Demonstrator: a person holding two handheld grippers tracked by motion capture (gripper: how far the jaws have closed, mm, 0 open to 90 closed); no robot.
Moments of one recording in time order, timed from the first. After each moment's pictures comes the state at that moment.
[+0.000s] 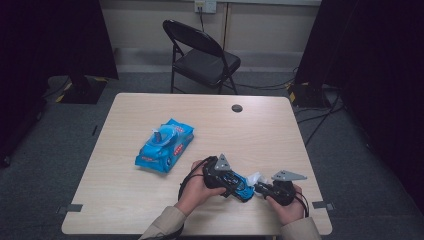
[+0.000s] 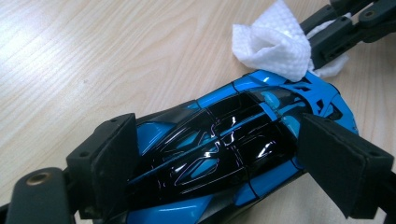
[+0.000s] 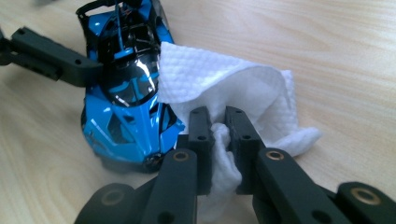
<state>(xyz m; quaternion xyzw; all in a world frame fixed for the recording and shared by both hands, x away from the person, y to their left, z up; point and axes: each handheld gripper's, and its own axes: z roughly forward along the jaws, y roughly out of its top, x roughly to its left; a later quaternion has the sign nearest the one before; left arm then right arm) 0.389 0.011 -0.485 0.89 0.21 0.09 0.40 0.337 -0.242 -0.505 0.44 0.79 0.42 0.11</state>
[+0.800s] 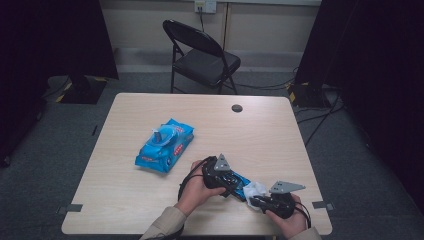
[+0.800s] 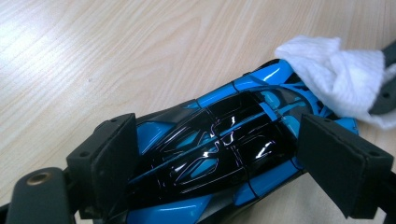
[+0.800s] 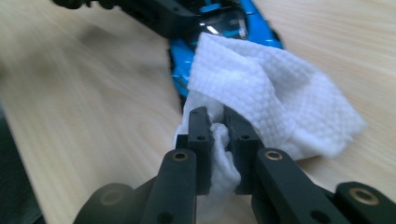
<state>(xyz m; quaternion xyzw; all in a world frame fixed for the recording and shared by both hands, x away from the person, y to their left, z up) 0.389 0.012 -0.485 0.89 0.21 0.09 0.40 0.306 -0.235 -0.503 0.38 0.82 0.42 0.07</state>
